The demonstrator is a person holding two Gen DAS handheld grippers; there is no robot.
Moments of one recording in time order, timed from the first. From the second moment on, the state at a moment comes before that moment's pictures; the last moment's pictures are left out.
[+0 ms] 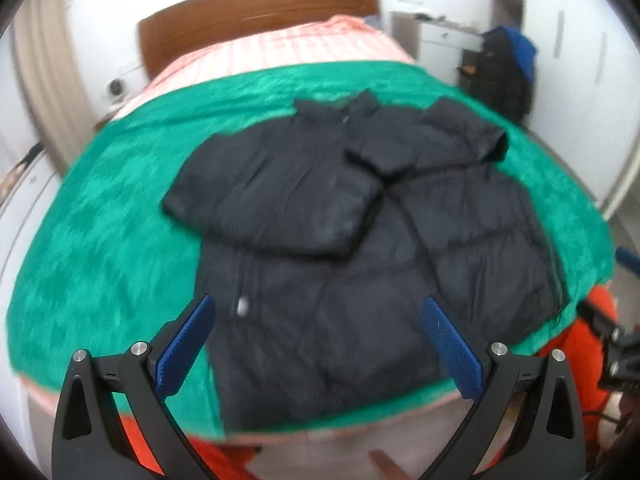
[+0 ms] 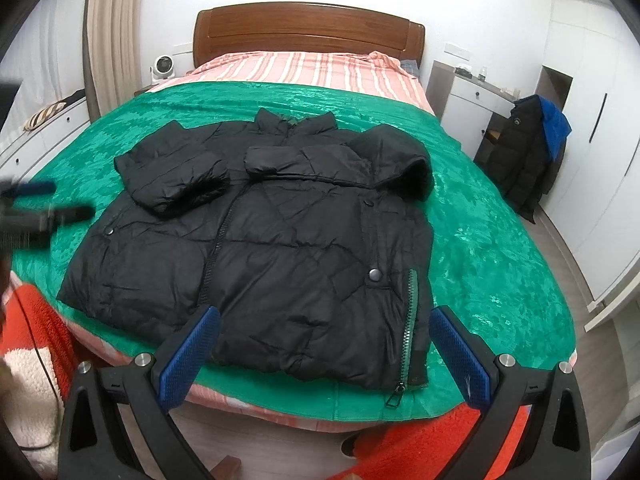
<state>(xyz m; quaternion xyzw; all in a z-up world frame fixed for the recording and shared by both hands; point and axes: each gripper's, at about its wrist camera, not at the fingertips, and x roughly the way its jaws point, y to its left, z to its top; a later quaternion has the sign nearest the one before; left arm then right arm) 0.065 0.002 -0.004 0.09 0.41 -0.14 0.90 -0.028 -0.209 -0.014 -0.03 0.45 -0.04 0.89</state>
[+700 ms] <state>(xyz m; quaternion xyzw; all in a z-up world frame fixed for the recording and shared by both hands) 0.212 0.116 0.008 -0.02 0.39 -0.06 0.92 -0.048 -0.233 -0.032 0.00 0.46 -0.05 0.89</state>
